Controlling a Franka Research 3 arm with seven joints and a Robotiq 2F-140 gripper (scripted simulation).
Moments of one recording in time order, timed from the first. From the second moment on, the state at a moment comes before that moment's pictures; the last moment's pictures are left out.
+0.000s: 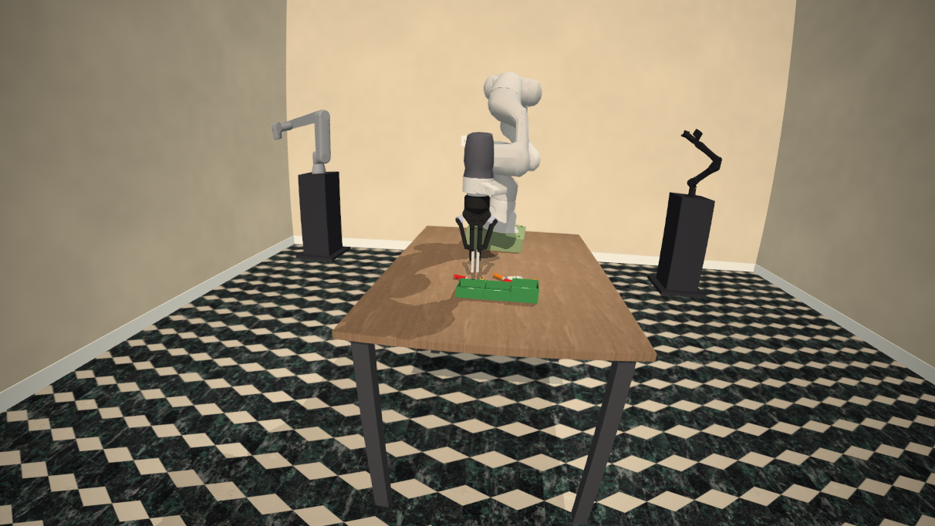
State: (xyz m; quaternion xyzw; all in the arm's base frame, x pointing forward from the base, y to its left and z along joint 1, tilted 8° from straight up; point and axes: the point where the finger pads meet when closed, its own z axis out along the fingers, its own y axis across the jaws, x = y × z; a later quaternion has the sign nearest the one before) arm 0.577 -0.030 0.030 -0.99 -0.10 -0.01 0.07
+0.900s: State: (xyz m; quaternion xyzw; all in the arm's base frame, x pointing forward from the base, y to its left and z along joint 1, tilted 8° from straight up) arm 0.575 -0.007 0.032 -0.99 -0.11 -0.01 0.07
